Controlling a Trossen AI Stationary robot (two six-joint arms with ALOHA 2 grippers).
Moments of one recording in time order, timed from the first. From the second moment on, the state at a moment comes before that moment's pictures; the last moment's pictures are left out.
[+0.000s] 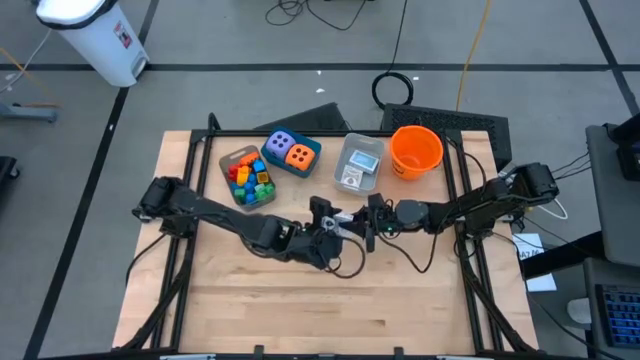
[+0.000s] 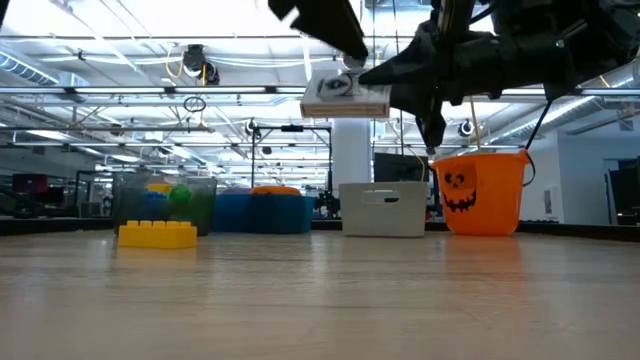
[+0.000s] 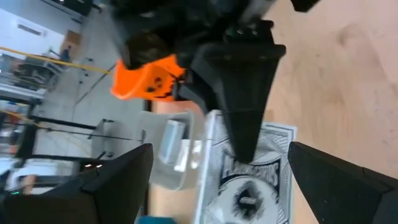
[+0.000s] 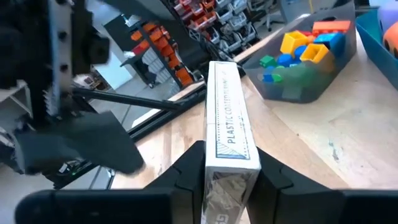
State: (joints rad) left arm -0.32 1.85 1.59 -0.53 -0.71 0.33; right arm 0.13 1.46 0.49 0.88 0.16 0.59
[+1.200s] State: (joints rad) left arm -0.50 1.49 1.39 -1.11 -0.80 -0.45; right arm -0.39 1.34 0.82 -0.04 0.18 0.15
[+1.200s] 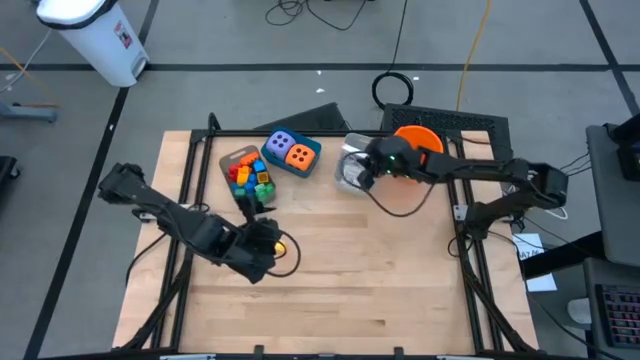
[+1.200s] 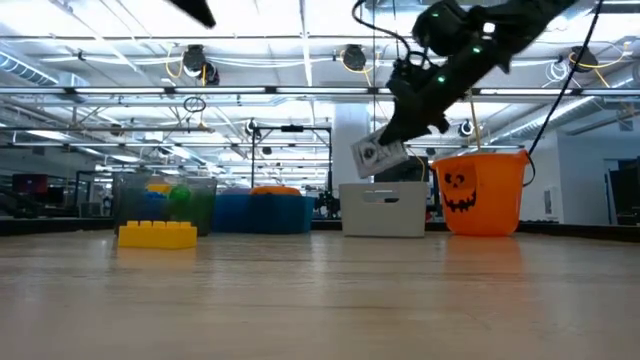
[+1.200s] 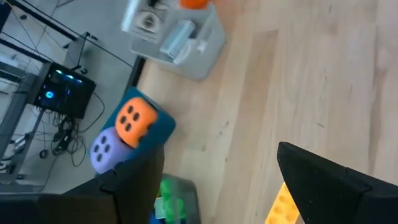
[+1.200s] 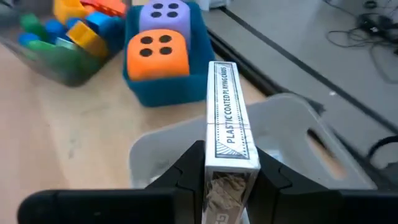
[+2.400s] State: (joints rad) left arm -0.46 1.49 1.09 -0.70 -0.71 -0.43; right arm -0.38 1.71 1.07 -0.32 0.63 -0.10
